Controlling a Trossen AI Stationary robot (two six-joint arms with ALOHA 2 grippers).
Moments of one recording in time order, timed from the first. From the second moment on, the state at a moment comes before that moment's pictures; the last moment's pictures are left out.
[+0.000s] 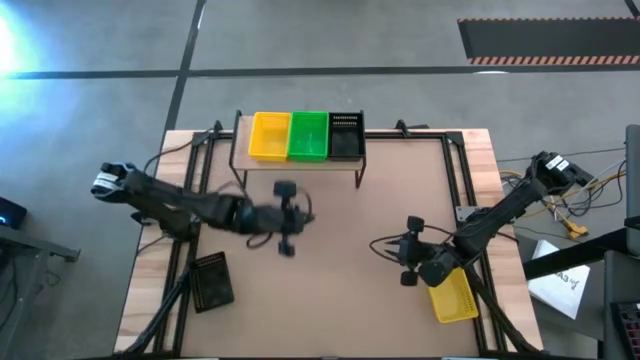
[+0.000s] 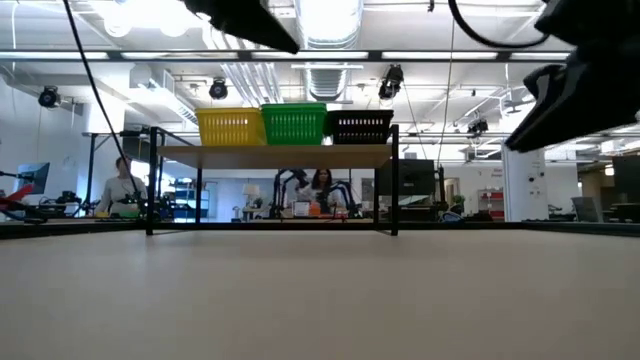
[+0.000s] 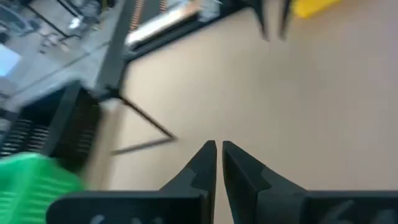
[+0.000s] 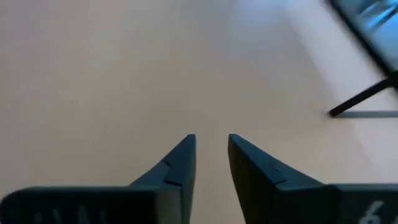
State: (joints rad) left arm -0.23 1.35 1.05 -0.26 -0.47 0.25; right arm 0.66 1.24 0.55 -0.25 0.71 0.43
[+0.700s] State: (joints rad) left arm -0.44 1.55 0.71 0.42 -0.52 0.11; right arm 0.98 1.30 0.81 -0.80 -0.10 1.43
